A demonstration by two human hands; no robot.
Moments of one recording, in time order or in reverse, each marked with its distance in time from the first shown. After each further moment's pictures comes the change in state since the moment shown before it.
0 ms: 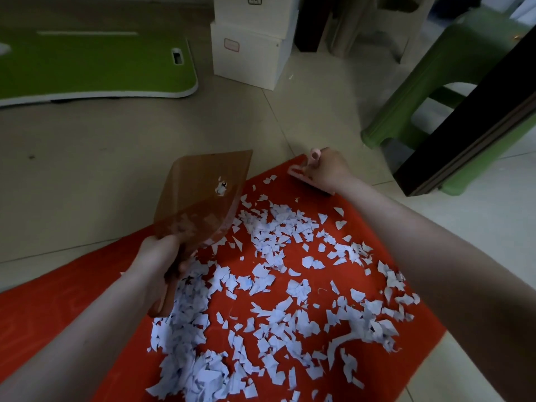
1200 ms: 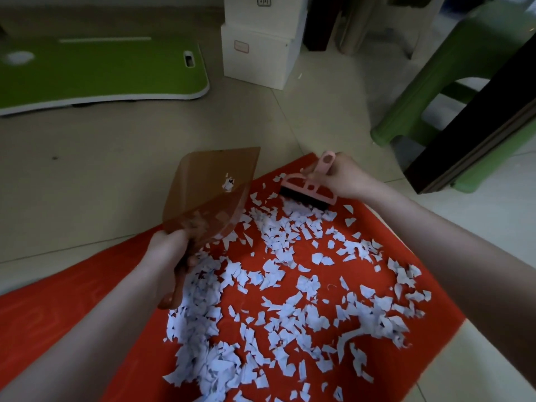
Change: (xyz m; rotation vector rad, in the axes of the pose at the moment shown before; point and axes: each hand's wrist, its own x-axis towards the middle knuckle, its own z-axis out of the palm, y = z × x) left_hand -0.006 0.004 -0.008 0.025 0.062 0.003; right_hand -0.024 0.009 -0.004 0.126 -0.111 -0.224
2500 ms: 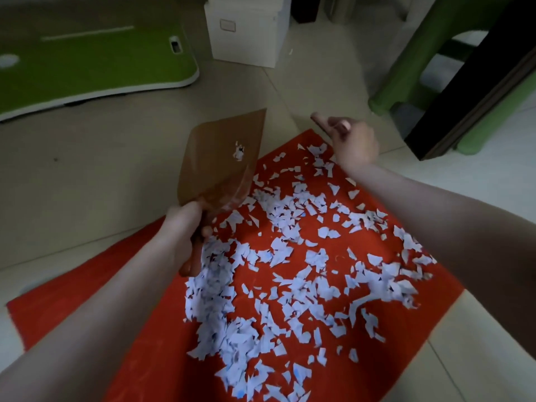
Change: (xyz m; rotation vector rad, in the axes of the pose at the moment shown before) left_hand 0.019 0.008 0.006 0.038 -0.094 0.013; right_hand -0.004 0.007 0.019 -0.013 0.654 0.210
